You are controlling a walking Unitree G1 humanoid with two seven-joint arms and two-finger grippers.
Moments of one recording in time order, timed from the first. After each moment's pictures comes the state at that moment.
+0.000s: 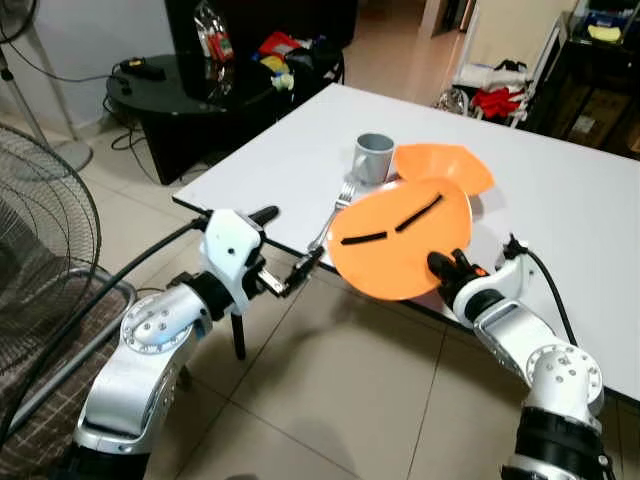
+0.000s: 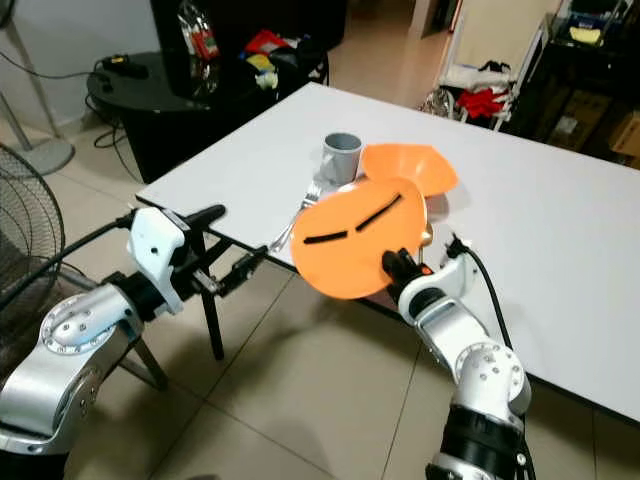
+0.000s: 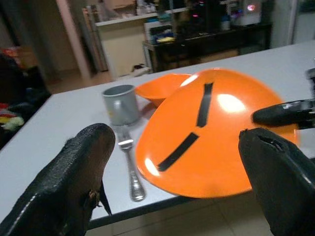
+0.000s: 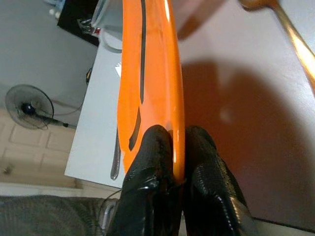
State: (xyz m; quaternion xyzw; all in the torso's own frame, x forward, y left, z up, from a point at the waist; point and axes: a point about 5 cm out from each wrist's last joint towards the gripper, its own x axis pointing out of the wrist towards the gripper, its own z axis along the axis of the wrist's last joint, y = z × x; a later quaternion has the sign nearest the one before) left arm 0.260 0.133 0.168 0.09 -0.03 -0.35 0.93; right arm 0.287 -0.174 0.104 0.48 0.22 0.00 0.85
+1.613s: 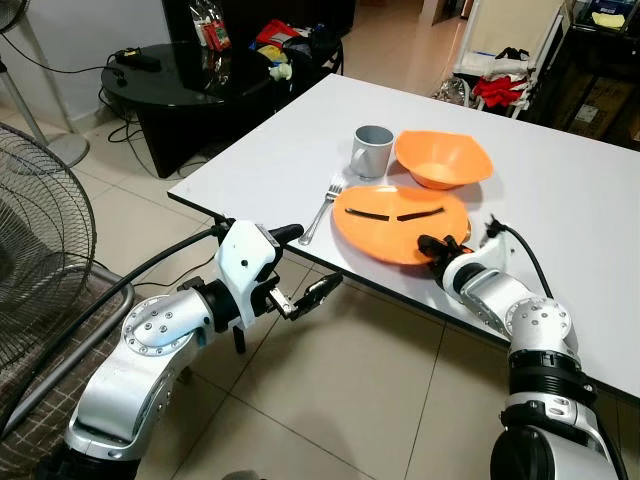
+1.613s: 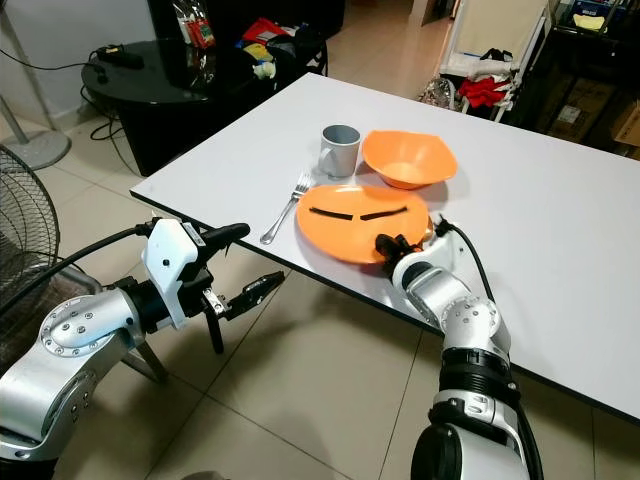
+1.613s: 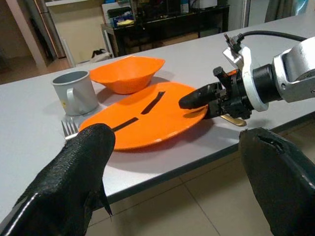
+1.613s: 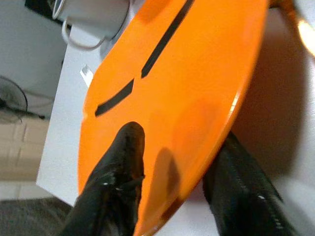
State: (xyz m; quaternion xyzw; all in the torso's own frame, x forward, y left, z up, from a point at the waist) left arm 0.250 0.124 0.169 0.10 0.00 -0.42 0.90; right arm 0.331 -0.173 0.099 0.45 0.26 -0.01 0.86
